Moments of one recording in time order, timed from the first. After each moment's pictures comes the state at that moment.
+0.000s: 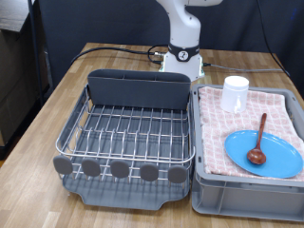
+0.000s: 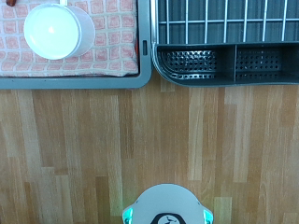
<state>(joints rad) 0.03 -0.75 -0.02 -2.33 -0.01 1.56 0.81</state>
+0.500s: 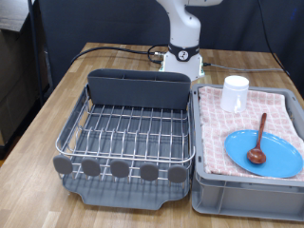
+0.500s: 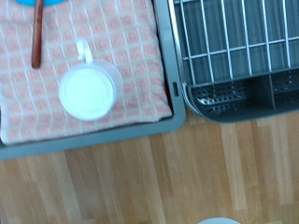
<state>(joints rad) 0.03 -0.64 0.09 -2.32 0.03 1.71 1.07</state>
